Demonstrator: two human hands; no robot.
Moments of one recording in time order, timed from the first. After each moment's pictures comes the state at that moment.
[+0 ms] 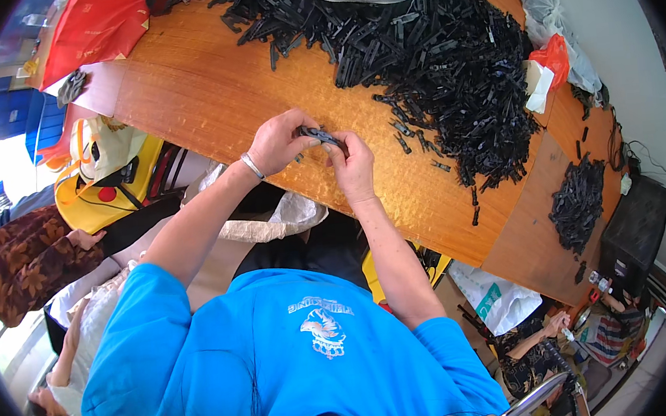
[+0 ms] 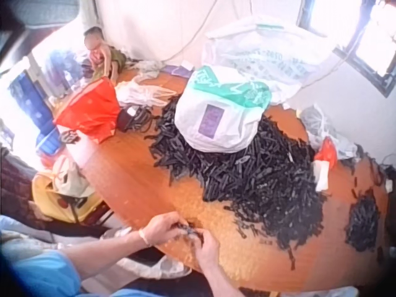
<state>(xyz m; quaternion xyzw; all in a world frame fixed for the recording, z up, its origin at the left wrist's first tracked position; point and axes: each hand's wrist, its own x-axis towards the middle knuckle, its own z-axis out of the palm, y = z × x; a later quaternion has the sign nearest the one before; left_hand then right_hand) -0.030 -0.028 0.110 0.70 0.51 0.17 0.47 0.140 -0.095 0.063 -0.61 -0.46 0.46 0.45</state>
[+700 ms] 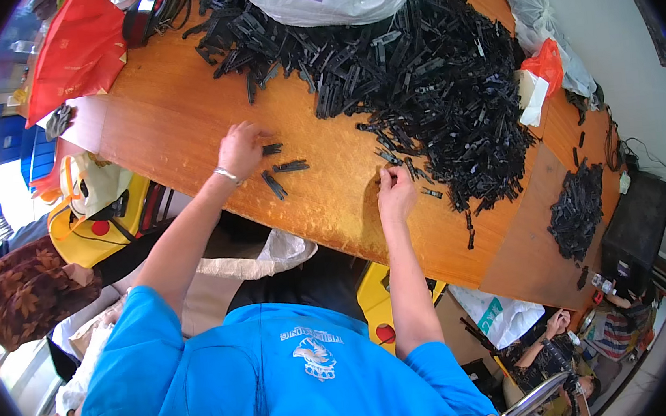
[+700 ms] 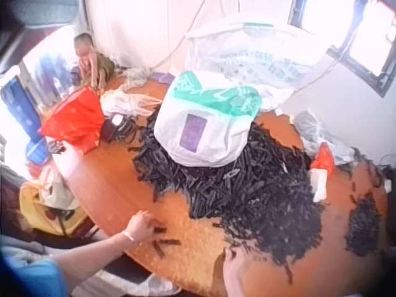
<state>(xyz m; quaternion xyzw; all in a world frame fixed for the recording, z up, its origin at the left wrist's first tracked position) -0.056 0.024 0.030 0.76 0.60 0.09 0.25 0.249 -0.106 -0.012 -0.84 -0.38 0.26 0.29</state>
